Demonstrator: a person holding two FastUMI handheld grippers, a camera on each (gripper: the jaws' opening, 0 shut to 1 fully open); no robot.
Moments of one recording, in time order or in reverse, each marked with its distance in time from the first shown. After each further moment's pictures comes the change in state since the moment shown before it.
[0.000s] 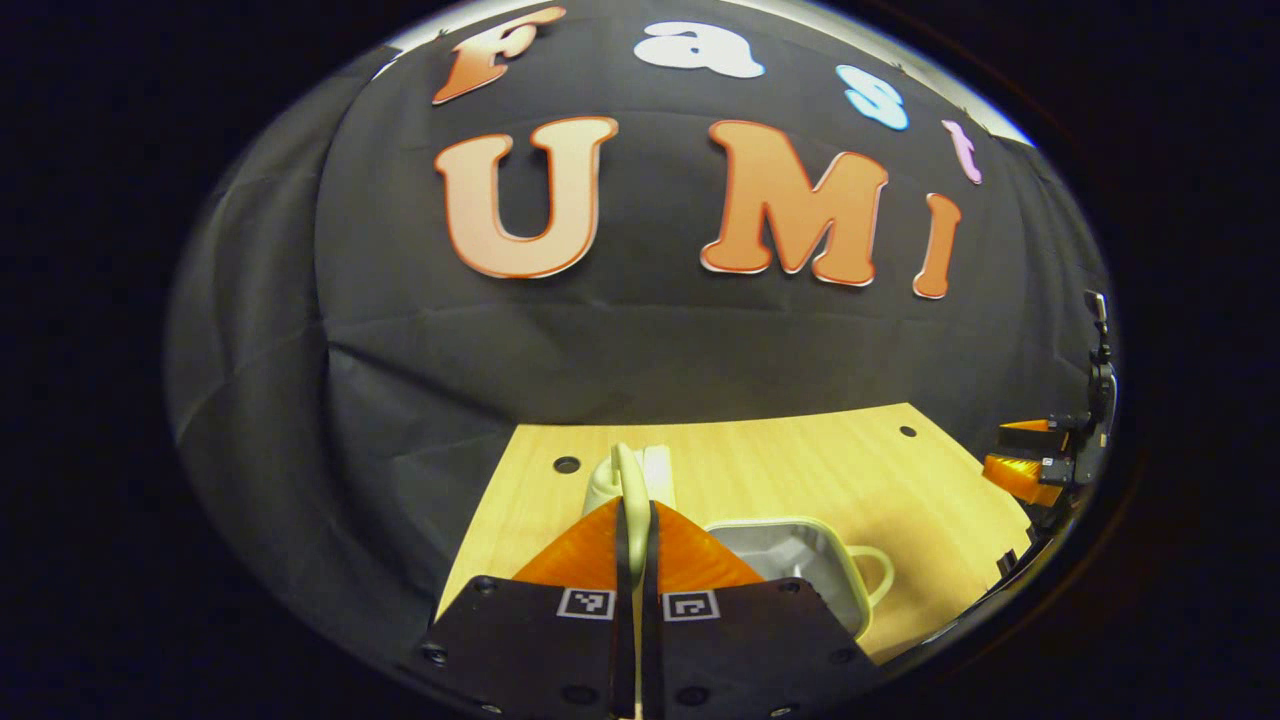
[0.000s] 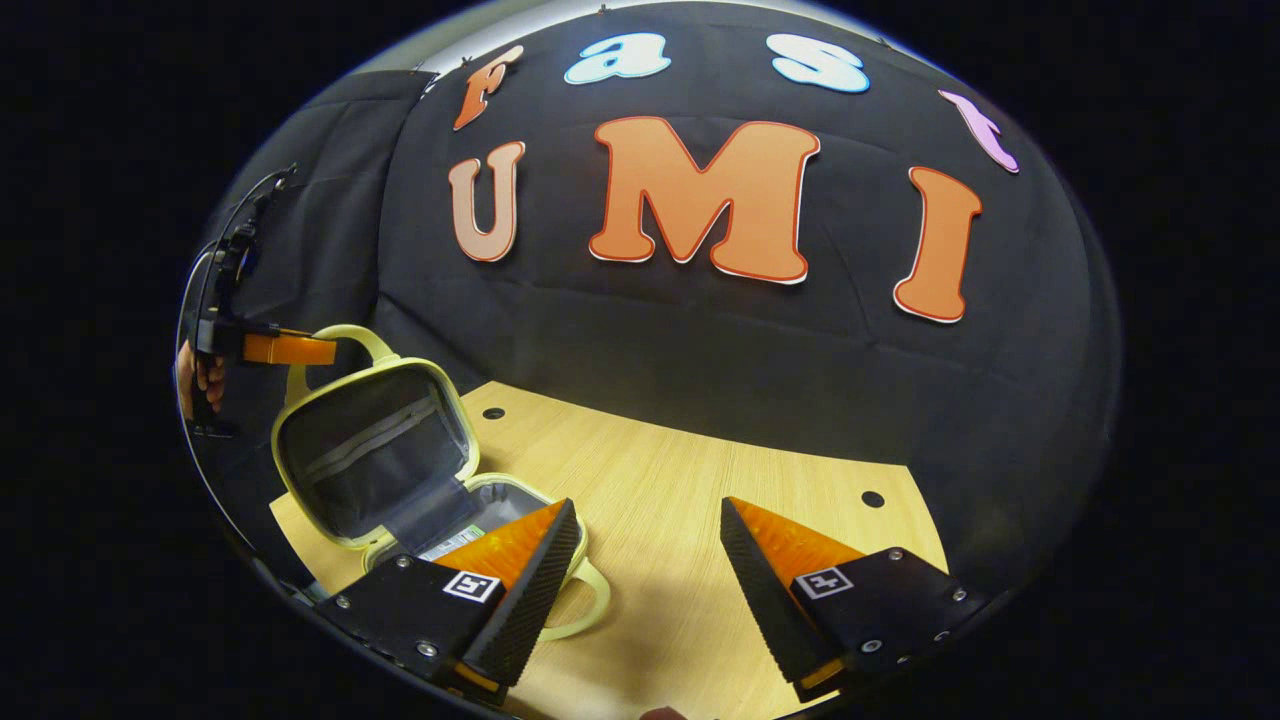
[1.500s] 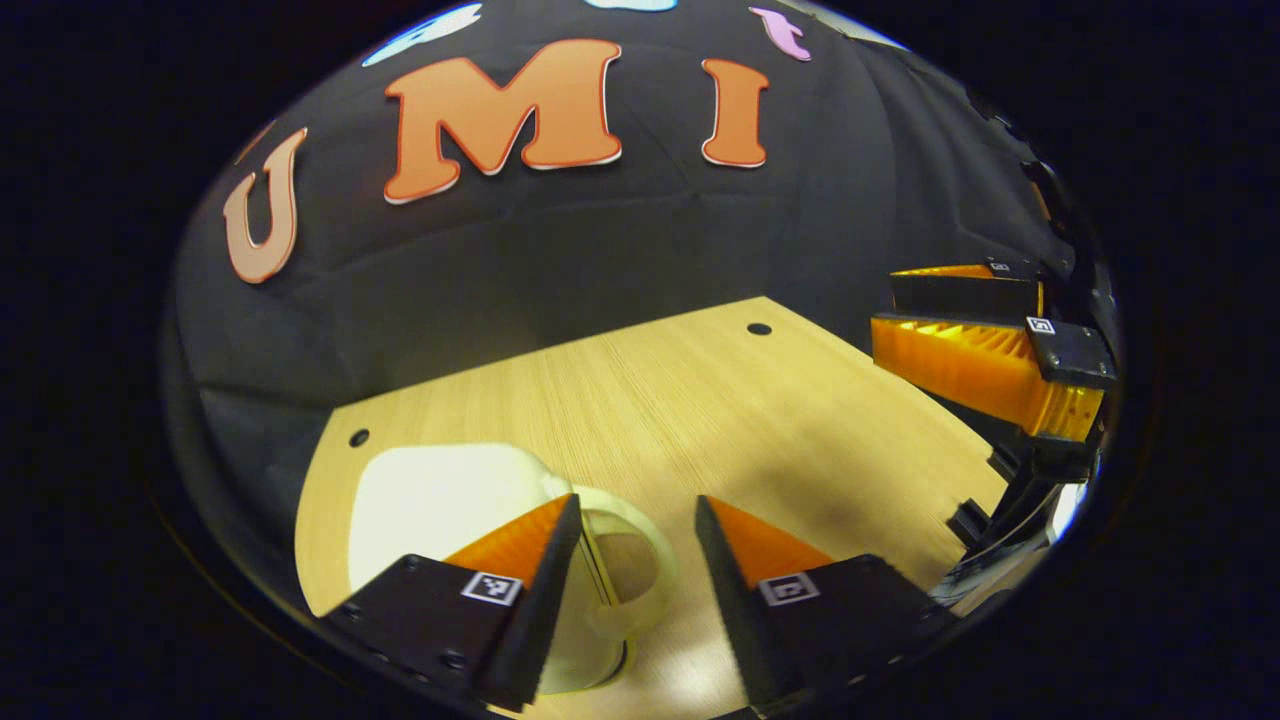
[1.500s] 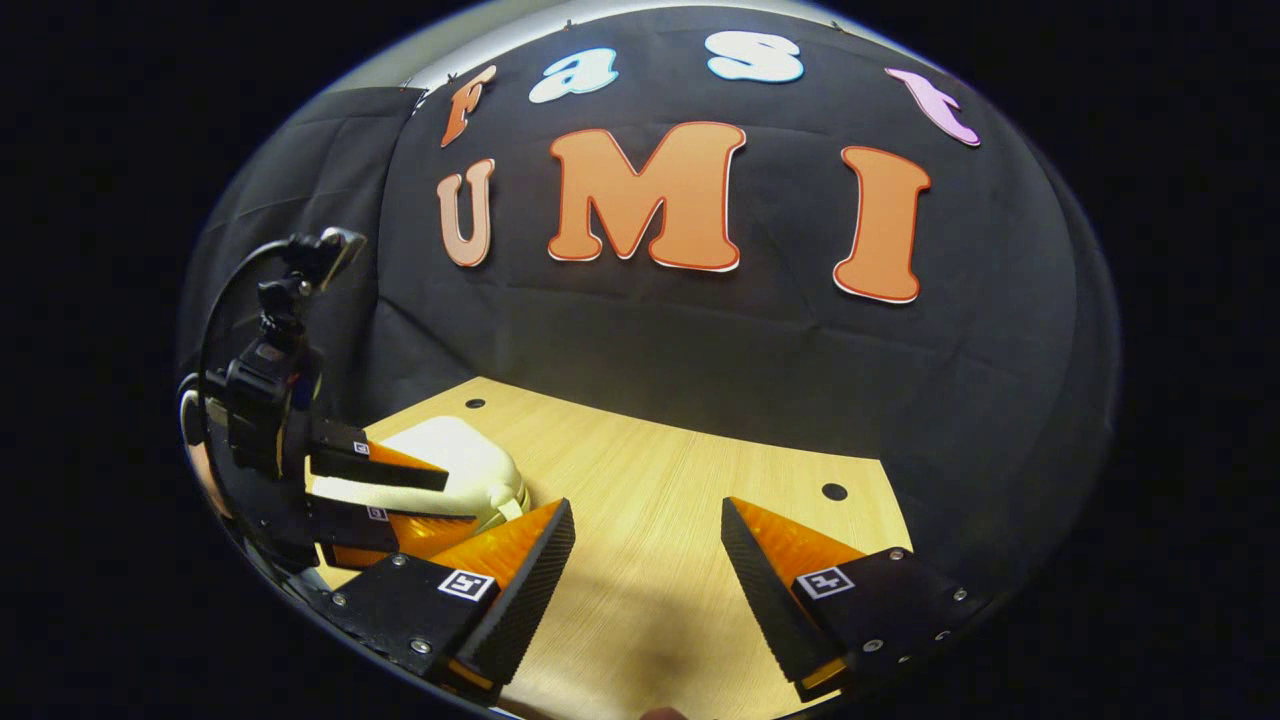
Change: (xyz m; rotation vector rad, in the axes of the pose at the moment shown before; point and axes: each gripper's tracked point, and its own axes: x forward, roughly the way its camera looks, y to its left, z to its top) left arm 0.061 -0.316 -0.108 0.220 0.142 -0.223; right arm -0.044 -0.102 -0.036 0.026 -0.036 0.004
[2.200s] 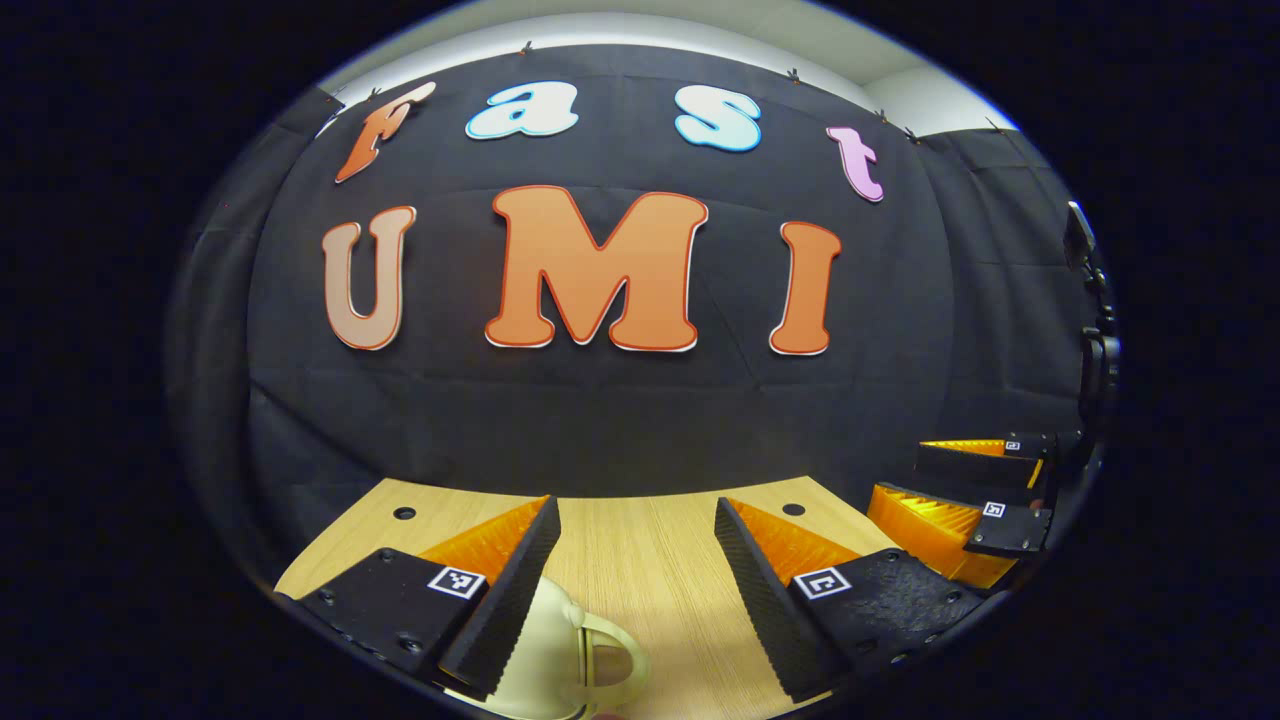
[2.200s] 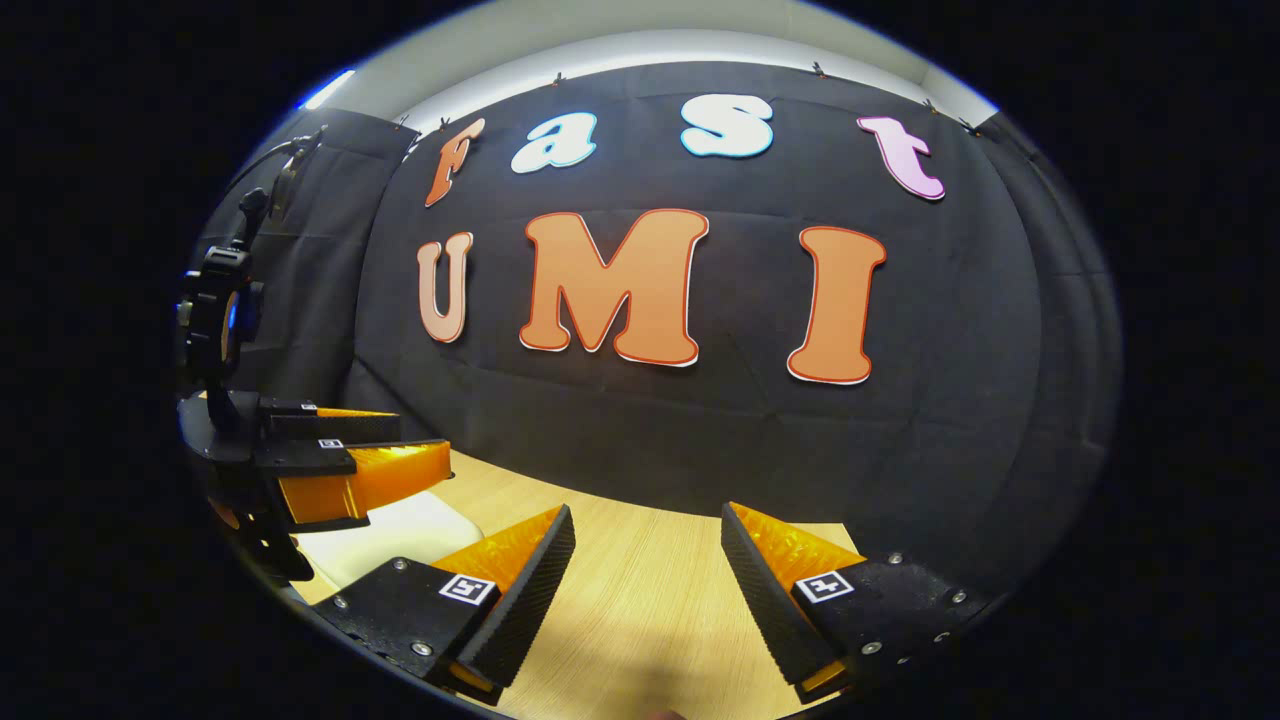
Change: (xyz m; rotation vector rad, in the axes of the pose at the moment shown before) left arm -0.066 0.029 0.129 -0.198 -0.454 0.183; right arm -0.017 -0.021 0.065 0.001 -0.232 -0.091
